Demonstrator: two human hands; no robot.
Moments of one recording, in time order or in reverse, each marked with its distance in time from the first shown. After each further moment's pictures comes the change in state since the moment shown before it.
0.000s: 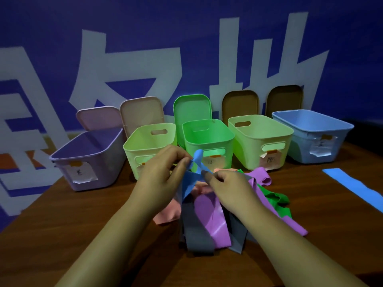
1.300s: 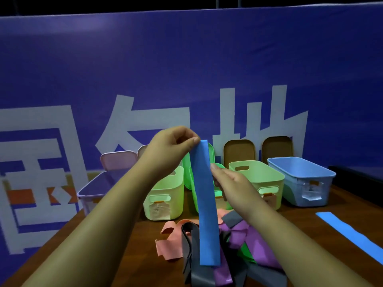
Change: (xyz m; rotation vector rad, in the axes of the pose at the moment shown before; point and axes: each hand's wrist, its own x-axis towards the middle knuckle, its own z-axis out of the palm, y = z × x) left_hand 0.106 0.083 -0.104 -0.129 0.029 -0.092; right_hand -0.017 -0.120 -0.082 0.406 -0.085 -0.165
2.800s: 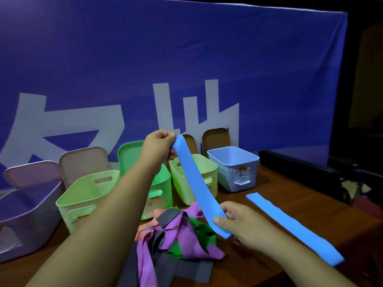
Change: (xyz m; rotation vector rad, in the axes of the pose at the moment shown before) left_hand 0.089 0.012 0.187 -0.454 0.012 -0.372; right_hand -0.090 0.104 -0.162 -0.210 -0.060 0.237
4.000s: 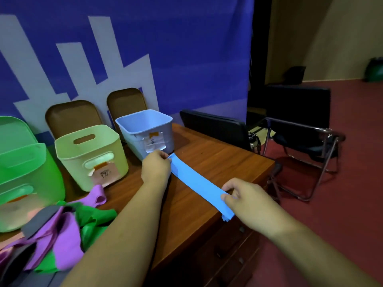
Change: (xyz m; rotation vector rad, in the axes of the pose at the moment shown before) left_hand -0.051 -0.159 0.308 0.510 -0.158 -0.099; right_hand -0.124 0.113 -0.146 -0.366 0.439 0.402
